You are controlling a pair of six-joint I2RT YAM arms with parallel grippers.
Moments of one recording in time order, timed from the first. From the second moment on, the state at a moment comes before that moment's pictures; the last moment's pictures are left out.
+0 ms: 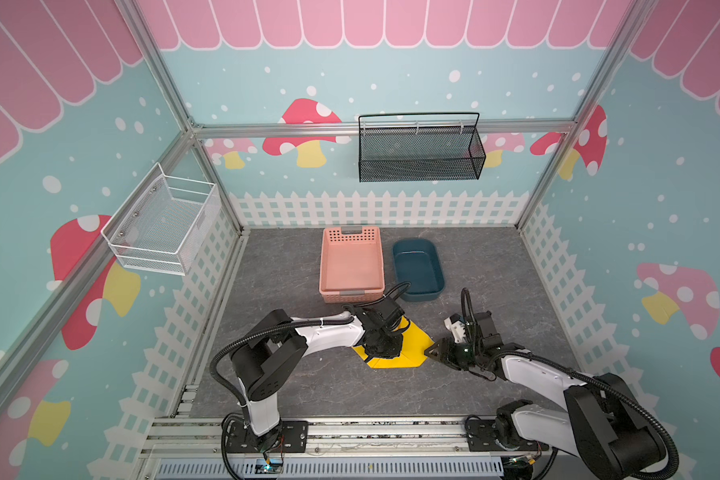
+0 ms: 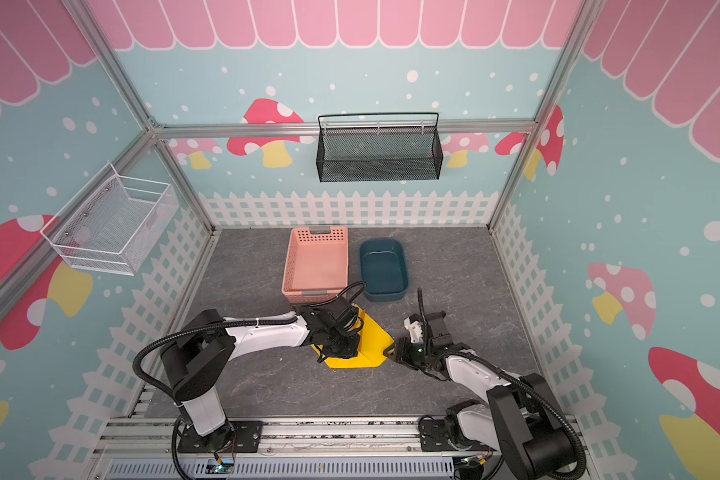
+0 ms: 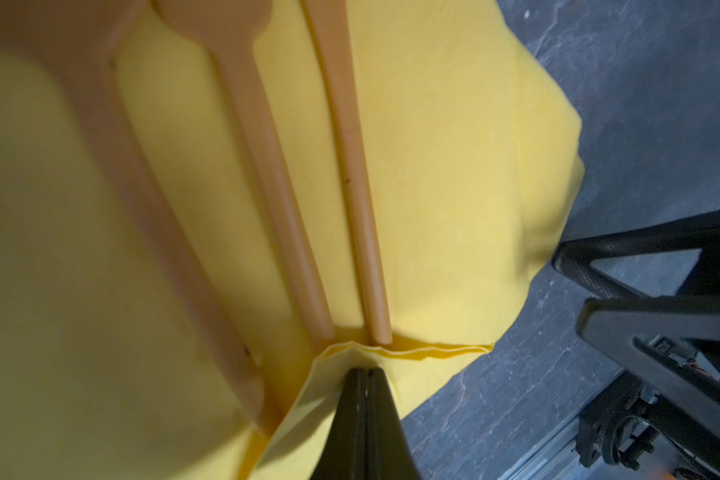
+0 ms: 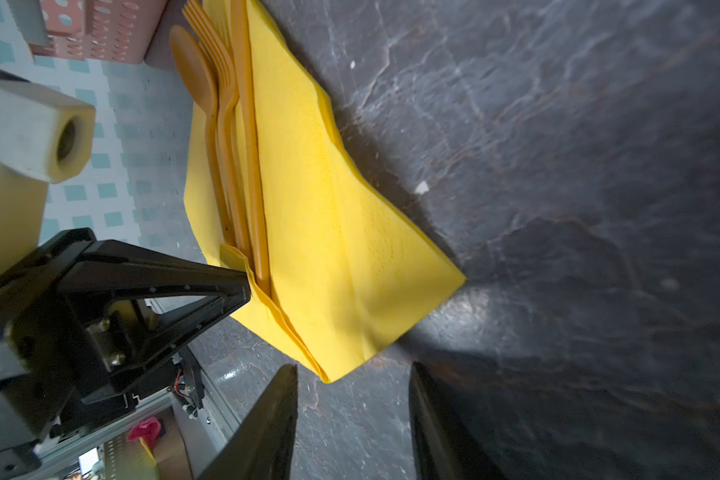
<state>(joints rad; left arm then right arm) -0.89 1.82 1.08 -0.44 0.27 -0.74 0.29 1.22 0.31 -0.07 -0.63 0.66</state>
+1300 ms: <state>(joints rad) -0.89 1.82 1.08 -0.44 0.27 -0.74 0.17 1.39 0.16 0.46 -0.86 0.88</state>
